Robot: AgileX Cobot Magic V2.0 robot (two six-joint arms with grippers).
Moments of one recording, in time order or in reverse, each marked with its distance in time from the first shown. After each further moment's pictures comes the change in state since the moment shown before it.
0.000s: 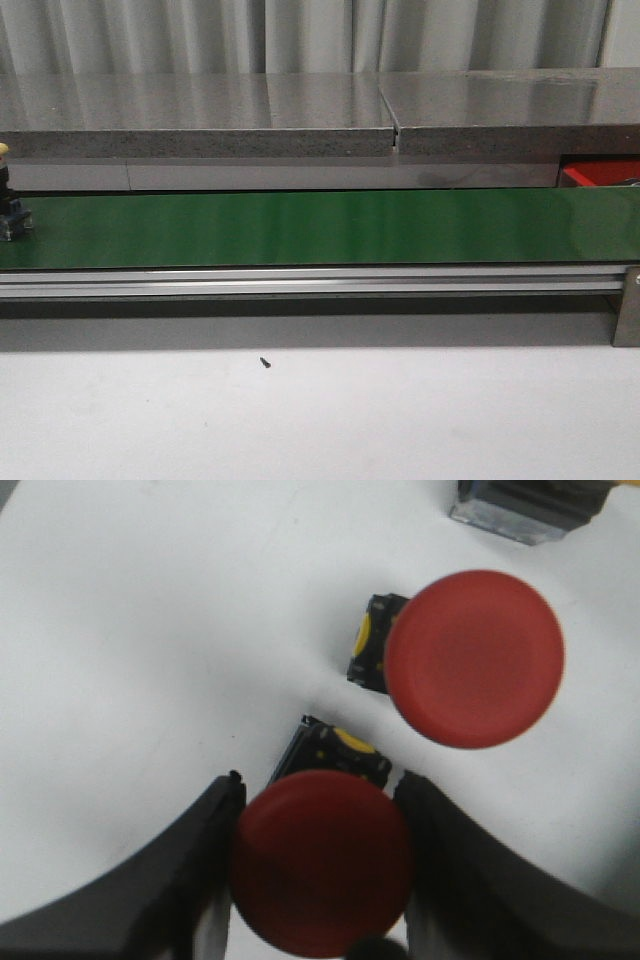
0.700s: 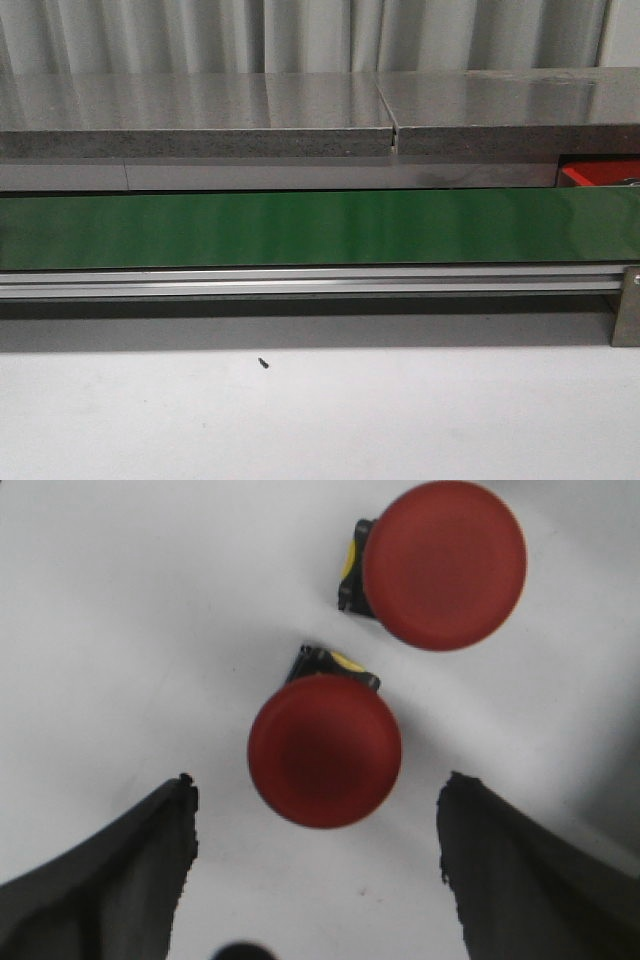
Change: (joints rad) left arm 0.000 -0.031 0.010 0.029 0.078 -0.001; right arm 0.000 0.000 0.000 0.000 0.000 0.000
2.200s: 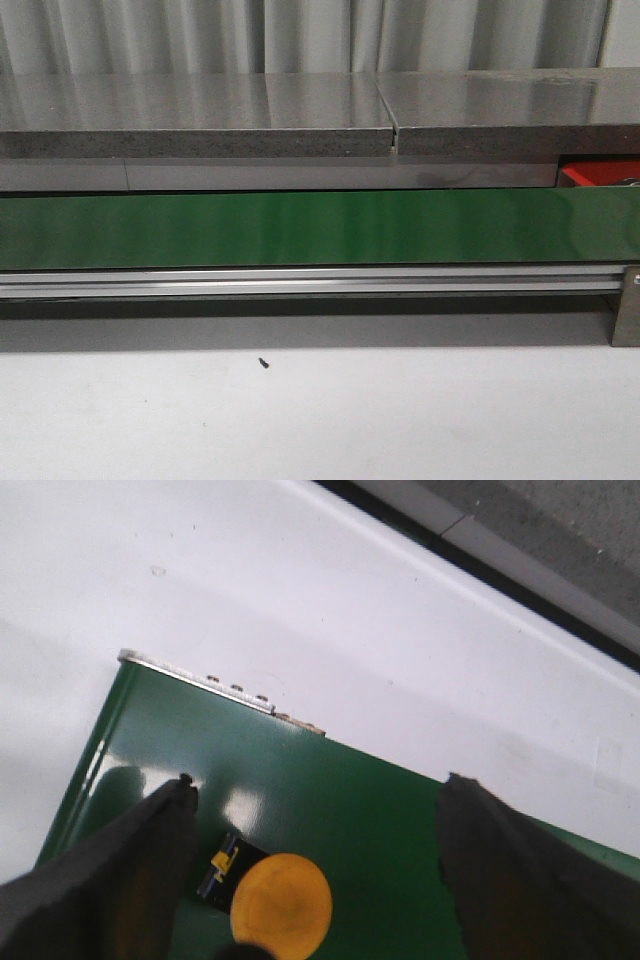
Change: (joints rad) left arm -0.279 -0.284 0.013 -0.380 -0.020 -0.002; right arm 0.000 0.000 0.000 0.000 0.000 0.000
